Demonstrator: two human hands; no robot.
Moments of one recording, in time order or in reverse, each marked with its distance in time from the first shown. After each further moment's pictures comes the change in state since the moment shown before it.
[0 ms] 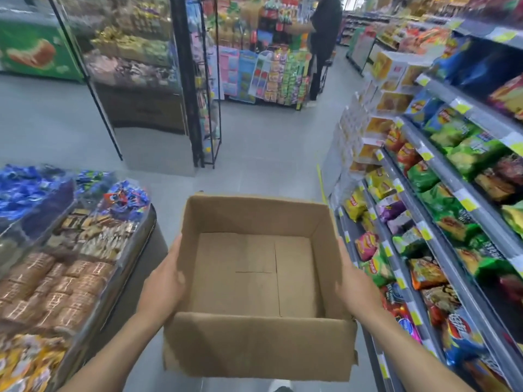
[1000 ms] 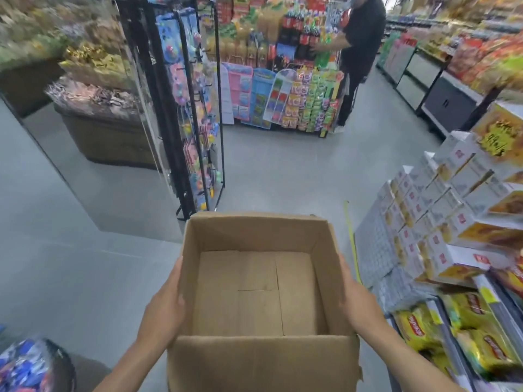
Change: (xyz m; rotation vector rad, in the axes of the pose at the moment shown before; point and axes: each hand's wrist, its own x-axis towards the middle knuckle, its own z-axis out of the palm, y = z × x) left_hand 0.737 0.079 0.135 -0.004 0.000 -0.118; right_hand 0.782 -0.125 -0.044 0.077 -0.036 -0.126
